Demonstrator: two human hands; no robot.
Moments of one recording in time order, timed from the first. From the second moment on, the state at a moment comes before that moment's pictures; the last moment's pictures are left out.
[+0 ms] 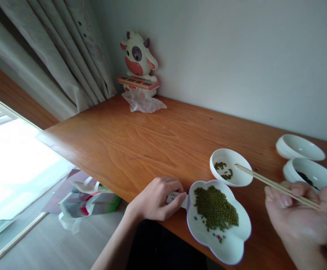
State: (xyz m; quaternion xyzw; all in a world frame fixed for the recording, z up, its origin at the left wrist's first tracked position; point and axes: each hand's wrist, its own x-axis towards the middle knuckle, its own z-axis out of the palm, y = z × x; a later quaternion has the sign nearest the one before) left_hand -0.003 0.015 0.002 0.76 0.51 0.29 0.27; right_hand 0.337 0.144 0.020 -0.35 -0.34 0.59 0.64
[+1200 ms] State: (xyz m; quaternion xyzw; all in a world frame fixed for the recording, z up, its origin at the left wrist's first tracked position) left_hand -0.004 0.016 0.002 0.76 0.50 0.29 0.28; right_hand 0.323 0.141 0.018 -0.30 -0.31 0.67 0.61
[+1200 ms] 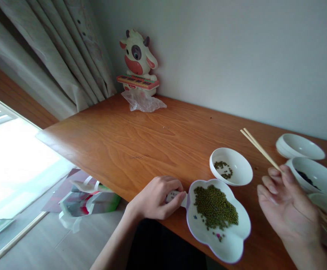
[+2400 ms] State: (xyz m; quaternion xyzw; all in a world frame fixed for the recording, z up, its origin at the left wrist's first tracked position) left_hand -0.004 0.012 0.001 0.75 0.52 0.28 0.31; right_hand 0.313 0.134 0.032 -0.29 -0.26 0.75 0.54
